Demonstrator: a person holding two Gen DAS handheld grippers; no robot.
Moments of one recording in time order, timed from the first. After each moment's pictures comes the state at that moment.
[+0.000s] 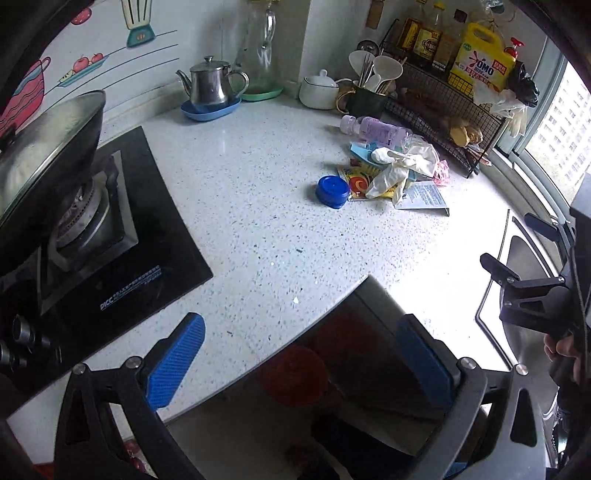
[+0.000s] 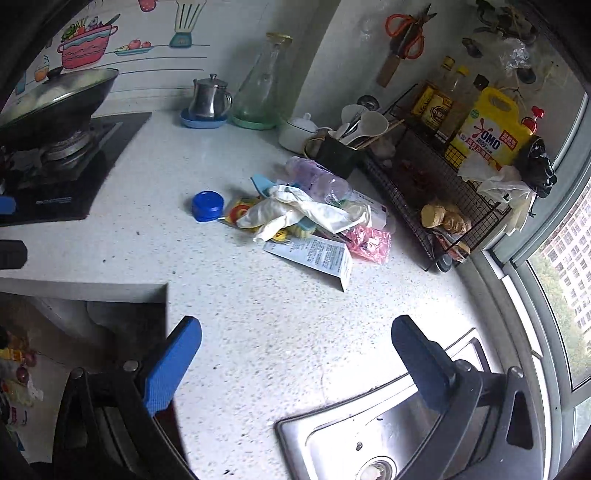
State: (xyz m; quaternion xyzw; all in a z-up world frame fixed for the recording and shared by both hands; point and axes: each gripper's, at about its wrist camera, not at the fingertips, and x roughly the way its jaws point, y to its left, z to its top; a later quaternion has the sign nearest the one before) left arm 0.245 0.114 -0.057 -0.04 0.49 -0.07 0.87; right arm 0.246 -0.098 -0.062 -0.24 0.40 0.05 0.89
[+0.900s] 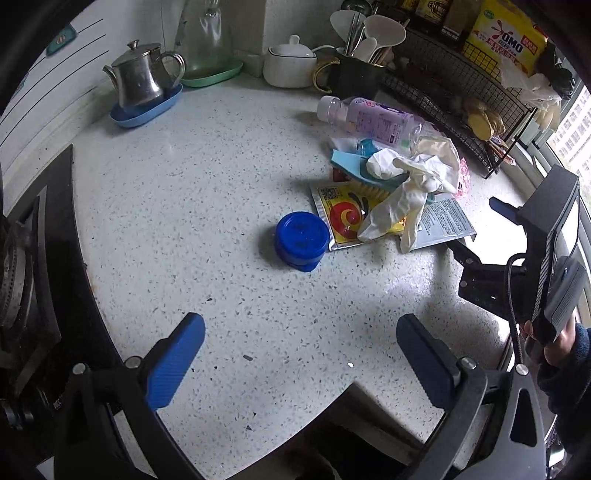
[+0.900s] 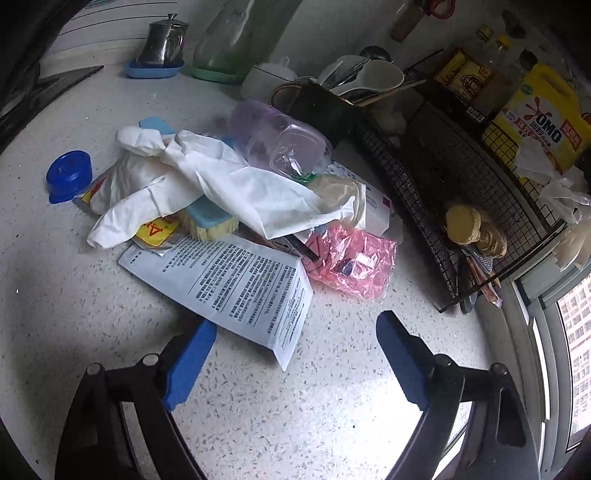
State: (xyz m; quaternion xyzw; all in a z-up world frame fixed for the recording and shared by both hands) left arm 0.368 0.057 -0.097 -0.02 0.54 -0.09 0.84; right arm 0.375 -0.140 -0.138 -0.28 0.40 0.06 0.87
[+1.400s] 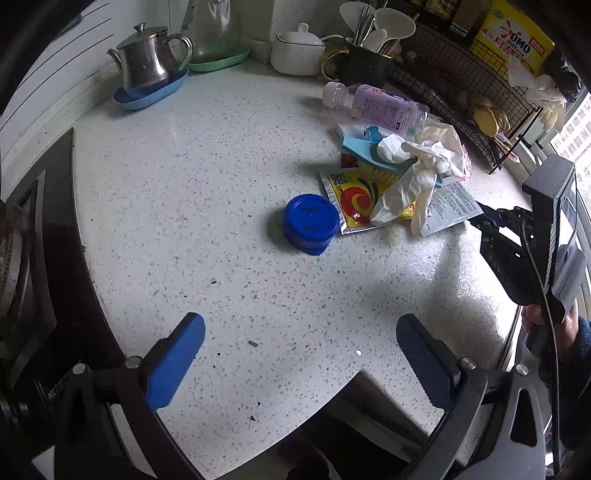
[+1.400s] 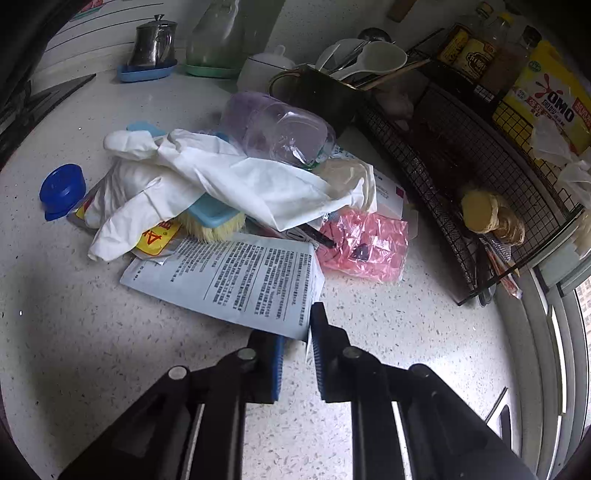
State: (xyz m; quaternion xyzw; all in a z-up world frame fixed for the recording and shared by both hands) left arm 0.361 0.064 -0.104 -0.04 0.55 -0.09 0.83; right arm 0.391 -0.145 -0.140 -0.23 0.44 0.07 0.87
